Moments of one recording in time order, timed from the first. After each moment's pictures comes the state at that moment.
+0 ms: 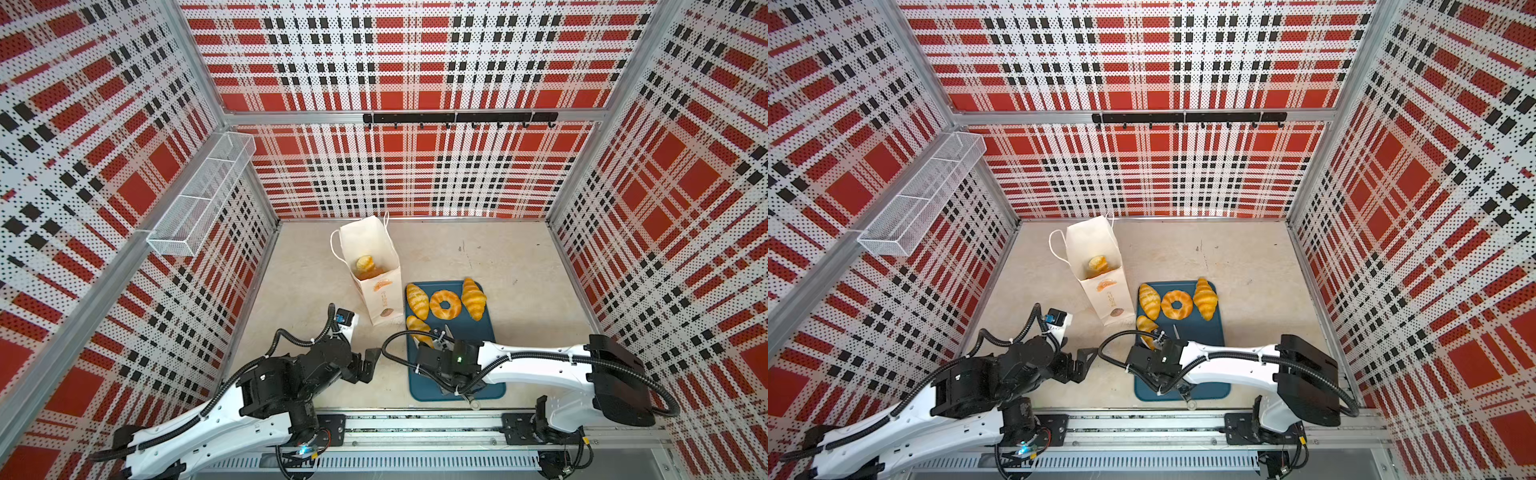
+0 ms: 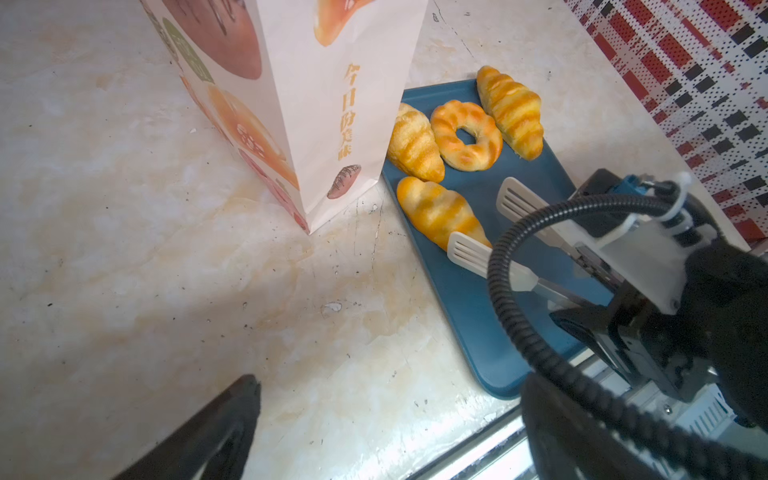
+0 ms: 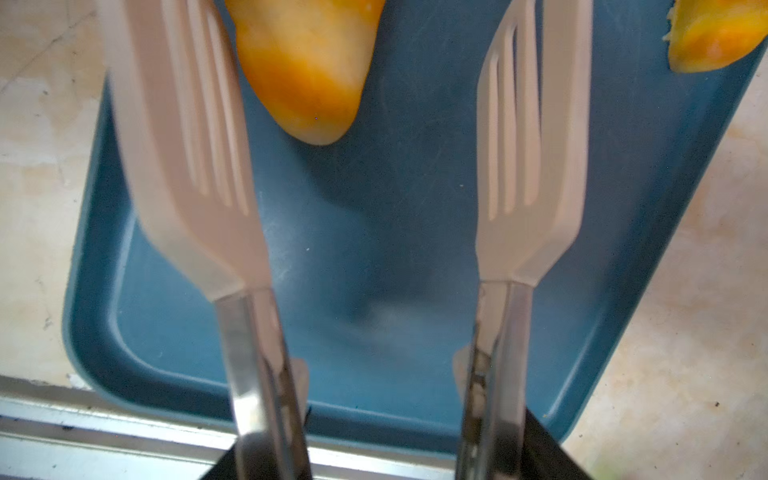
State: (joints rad) left arm -1.12 0.59 0.72 -0.89 -0.40 -0.65; right arm 1.27 1.53 0.97 -0.97 0.33 0.81
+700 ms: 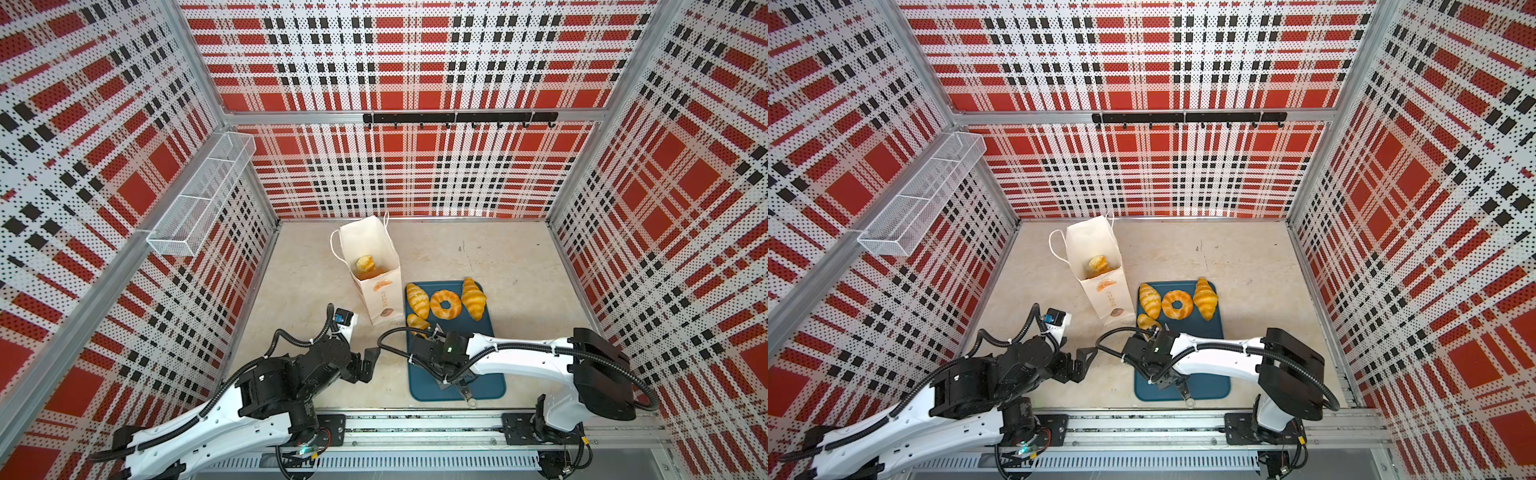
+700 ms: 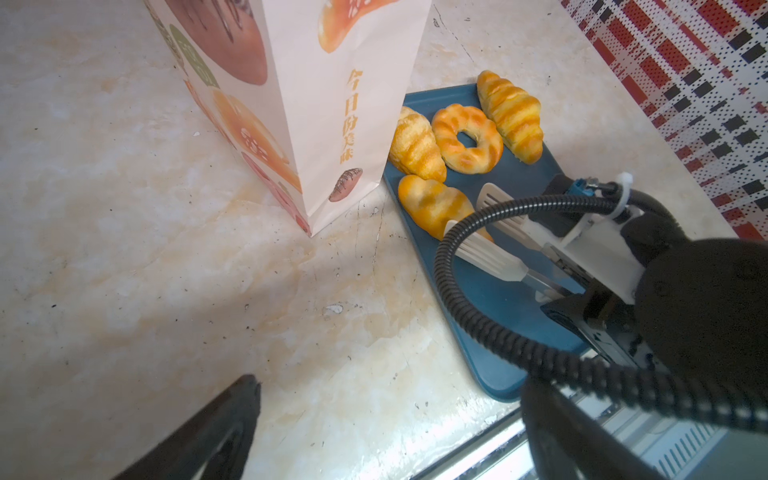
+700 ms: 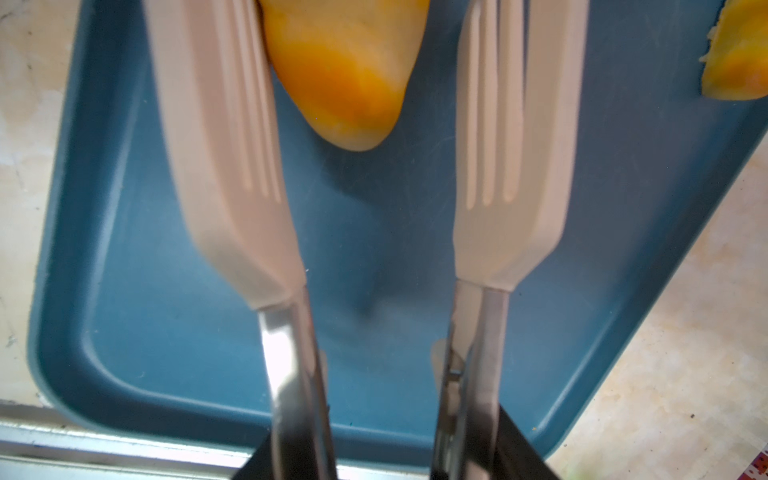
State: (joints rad) left arm -1.13 0.57 0.72 -0.89 -0.41 -0.65; right arm 1.22 1.60 1.02 -0.99 0.30 0.72
